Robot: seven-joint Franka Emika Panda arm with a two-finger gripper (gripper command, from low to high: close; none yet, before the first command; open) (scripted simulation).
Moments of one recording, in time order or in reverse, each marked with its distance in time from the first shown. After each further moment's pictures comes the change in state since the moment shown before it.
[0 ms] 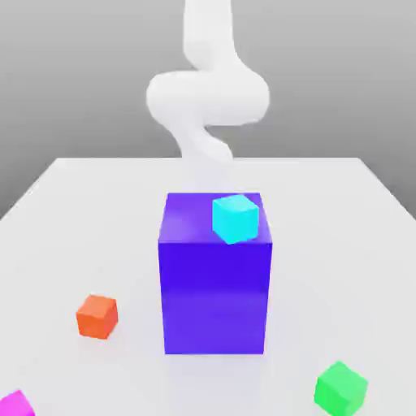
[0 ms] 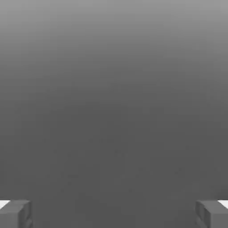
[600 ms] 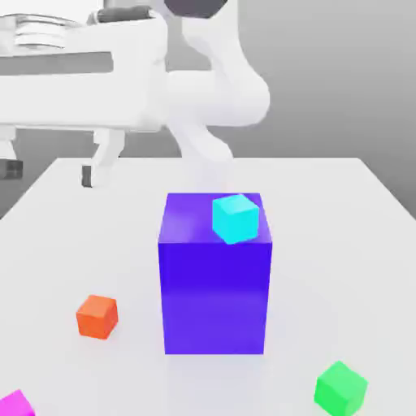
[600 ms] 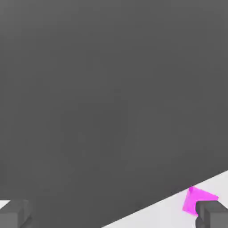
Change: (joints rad) arm -0.146 0.659 -0.106 0.101 0.024 0.141 0.147
